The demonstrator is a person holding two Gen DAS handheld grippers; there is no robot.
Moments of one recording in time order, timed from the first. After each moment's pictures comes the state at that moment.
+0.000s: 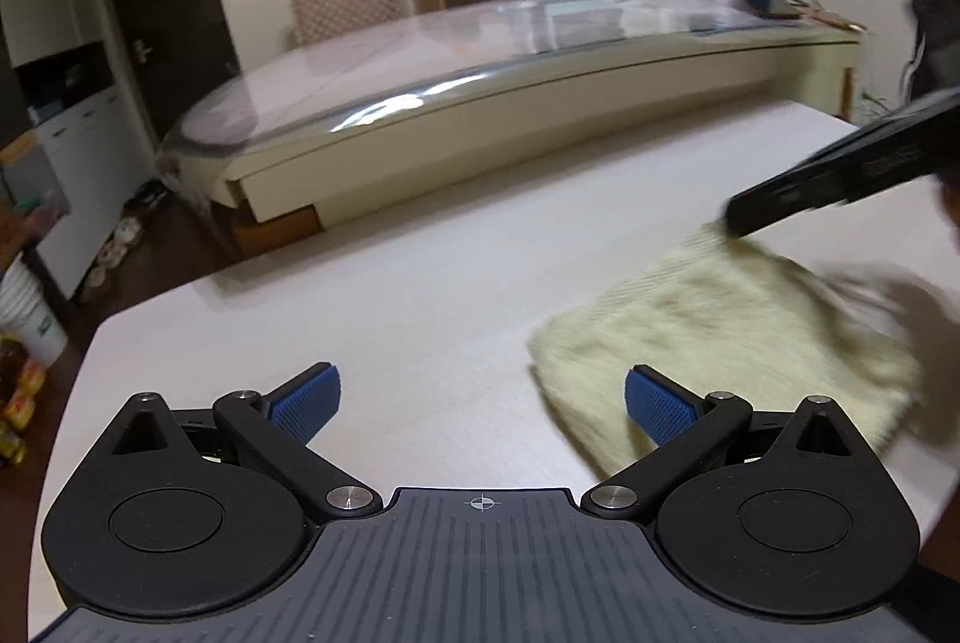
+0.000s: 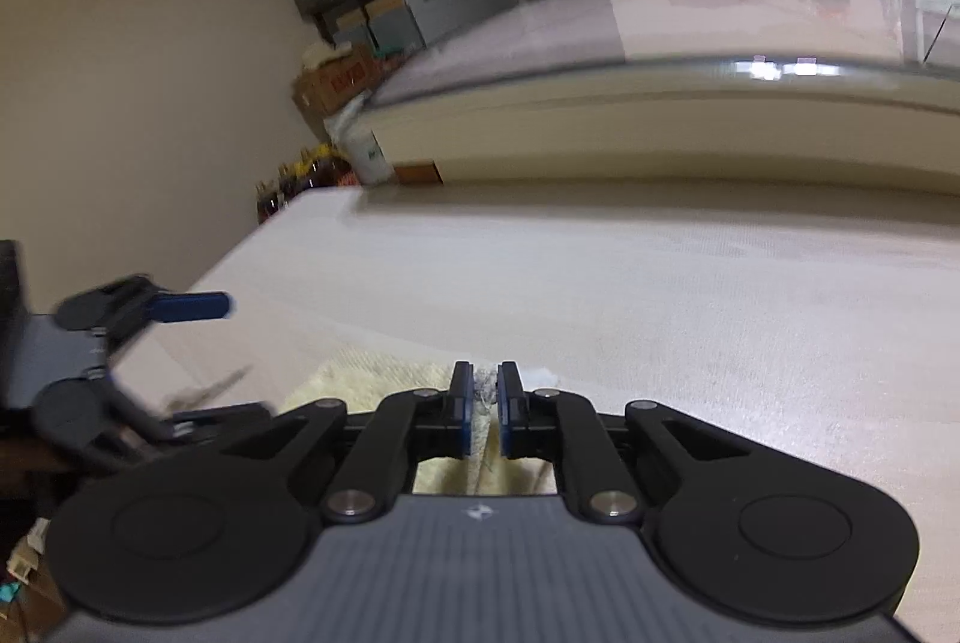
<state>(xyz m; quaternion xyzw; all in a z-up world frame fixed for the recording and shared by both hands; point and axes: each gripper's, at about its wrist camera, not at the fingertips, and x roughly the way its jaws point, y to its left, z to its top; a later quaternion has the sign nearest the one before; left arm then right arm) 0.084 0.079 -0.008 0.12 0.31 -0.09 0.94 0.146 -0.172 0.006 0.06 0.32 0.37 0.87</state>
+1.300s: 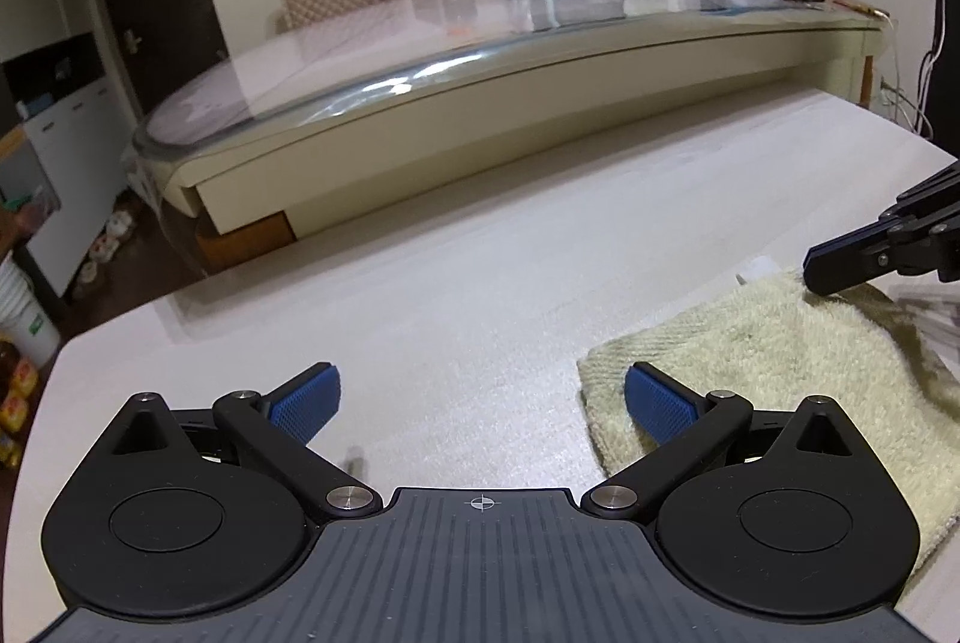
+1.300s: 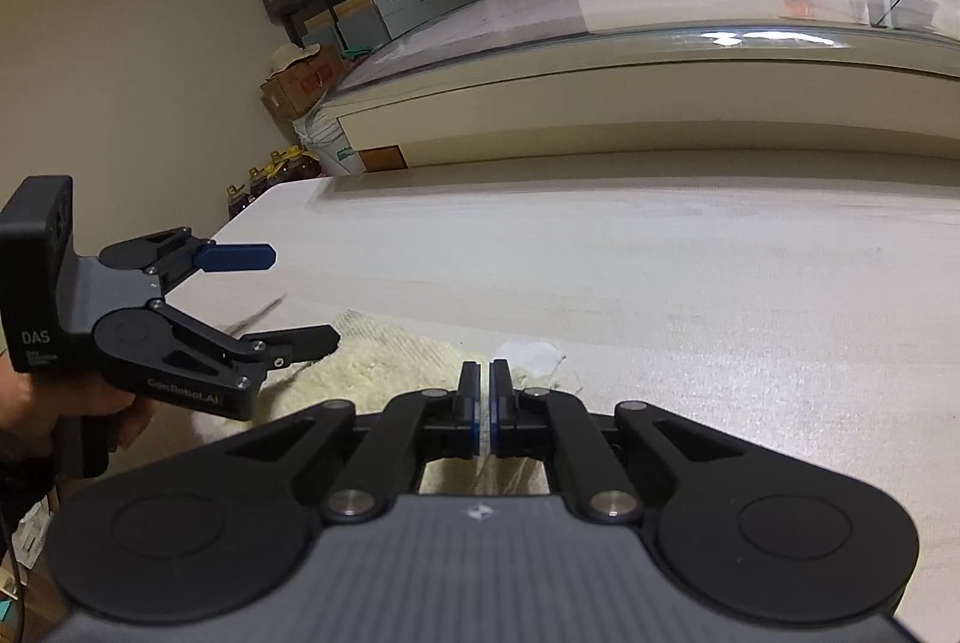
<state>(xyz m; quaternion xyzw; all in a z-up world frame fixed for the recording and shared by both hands) 0.123 0.073 -0.016 0.12 0.32 -0.09 0.94 0.141 -0.168 -0.013 0.05 0.34 0.34 0.88</state>
